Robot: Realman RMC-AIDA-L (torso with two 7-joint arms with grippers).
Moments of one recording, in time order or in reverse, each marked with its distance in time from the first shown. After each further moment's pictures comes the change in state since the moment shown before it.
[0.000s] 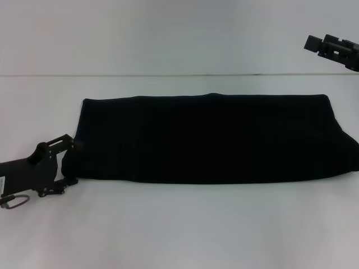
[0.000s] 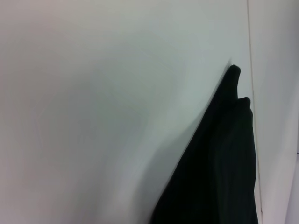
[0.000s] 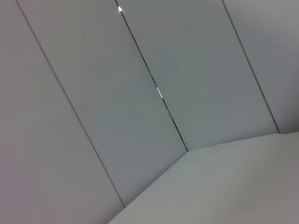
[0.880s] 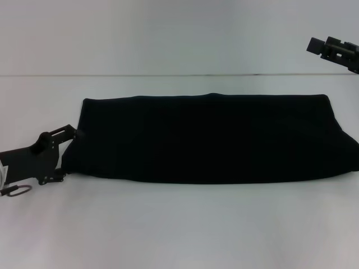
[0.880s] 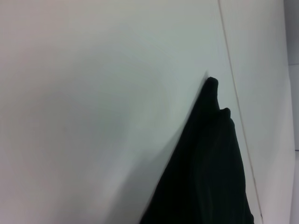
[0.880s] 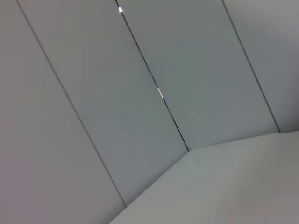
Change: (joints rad) left arm -0.035 0.006 -0.001 -0.008 -0.003 -0.046 0.075; right arm -0.010 -0.001 0.006 -0.001 0.000 -0.015 0.000
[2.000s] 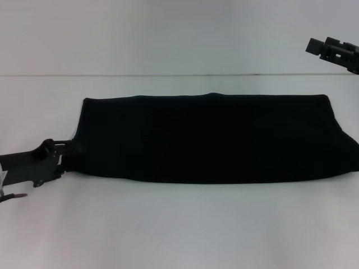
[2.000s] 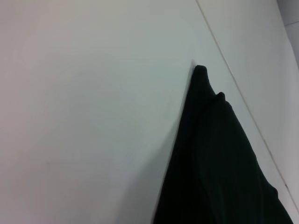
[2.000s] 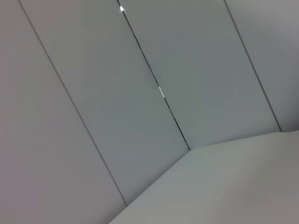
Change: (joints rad) left arm -0.007 0.013 0.032 0.007 0.046 0.002 0.154; right arm 0.000 0.000 -0.006 0.000 0.001 -0.001 -0.001
